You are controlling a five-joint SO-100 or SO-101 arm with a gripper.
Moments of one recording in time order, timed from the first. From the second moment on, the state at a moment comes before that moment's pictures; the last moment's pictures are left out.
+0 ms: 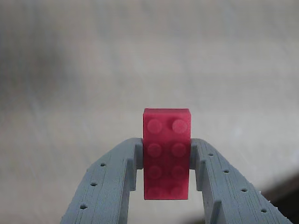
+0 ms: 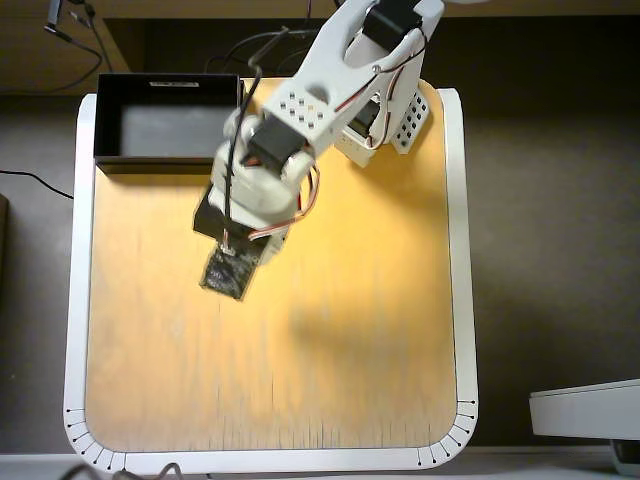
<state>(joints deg) 43.7 113.8 96.2 80.8 198.6</state>
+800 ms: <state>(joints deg) 91.6 111.9 96.2 74.1 215.9</state>
